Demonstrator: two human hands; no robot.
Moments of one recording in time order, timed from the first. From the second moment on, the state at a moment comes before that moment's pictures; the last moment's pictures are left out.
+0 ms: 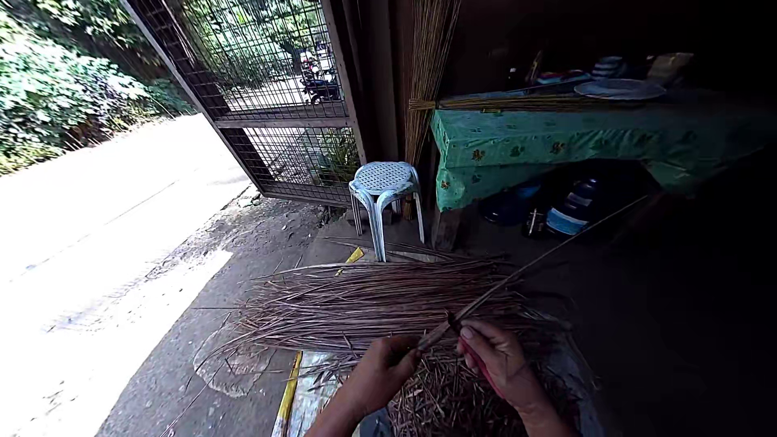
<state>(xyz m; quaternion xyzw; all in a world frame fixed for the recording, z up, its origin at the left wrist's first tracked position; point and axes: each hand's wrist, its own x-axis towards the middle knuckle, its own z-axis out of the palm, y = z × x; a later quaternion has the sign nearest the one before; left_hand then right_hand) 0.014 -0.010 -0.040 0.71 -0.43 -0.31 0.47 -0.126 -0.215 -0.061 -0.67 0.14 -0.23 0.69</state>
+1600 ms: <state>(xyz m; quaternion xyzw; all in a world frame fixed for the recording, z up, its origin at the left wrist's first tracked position) 0.010 -0.006 -0.035 0.59 -0.36 -0.47 0.55 -0.126 -0.221 -0.059 -0.65 0.04 -0.27 0.71</state>
